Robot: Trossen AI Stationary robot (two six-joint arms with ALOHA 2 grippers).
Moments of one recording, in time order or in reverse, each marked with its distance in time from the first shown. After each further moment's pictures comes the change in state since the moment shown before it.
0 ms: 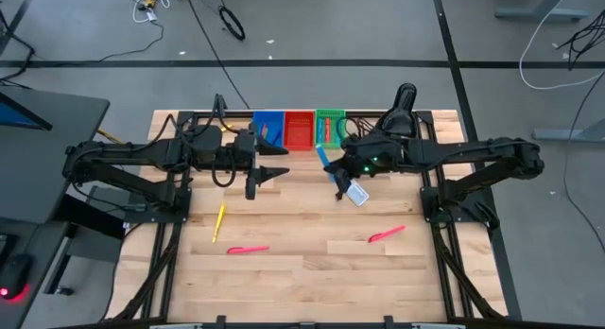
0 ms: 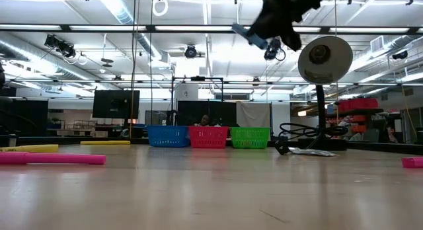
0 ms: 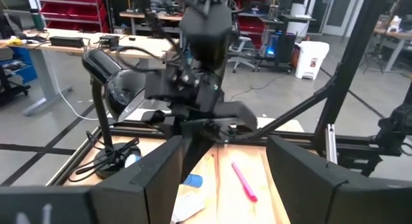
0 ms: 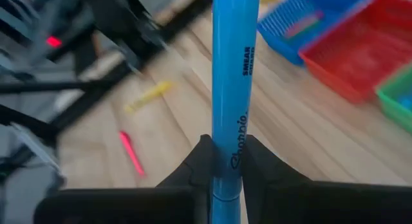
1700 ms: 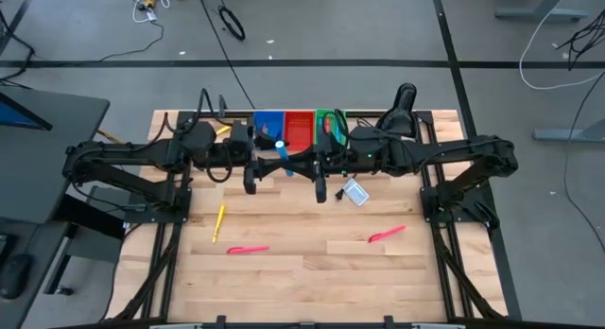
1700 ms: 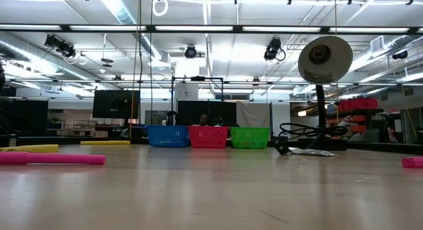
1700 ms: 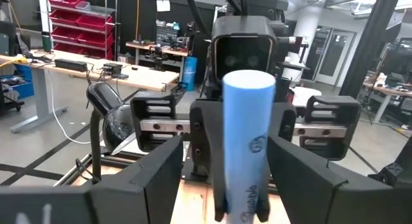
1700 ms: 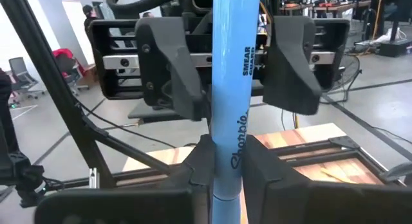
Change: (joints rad) left arm 0.000 0.000 0.000 0.156 -0.026 -0.096; right arm 0.100 0.240 0.359 0.394 -0.065 -0.452
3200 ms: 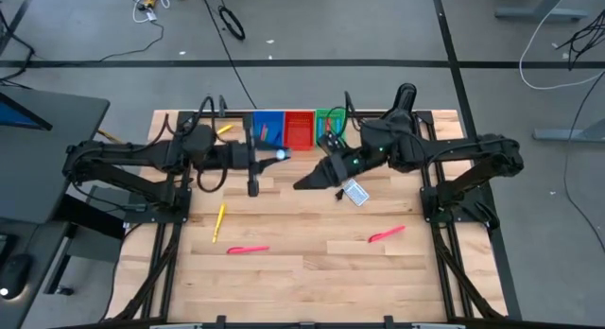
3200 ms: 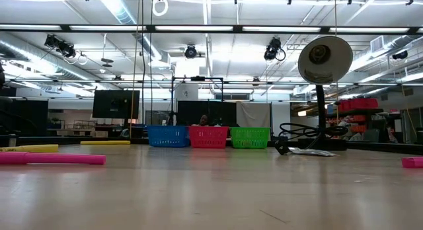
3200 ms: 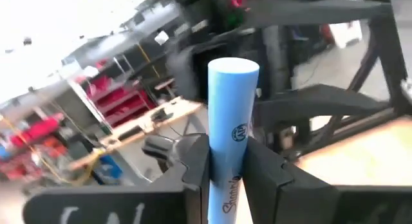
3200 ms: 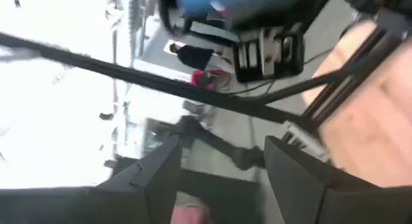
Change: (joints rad) left arm -0.035 0.000 0.000 -0.003 -0.043 0.676; right arm -0.011 -0.049 0.000 0.010 -0.410 1.086
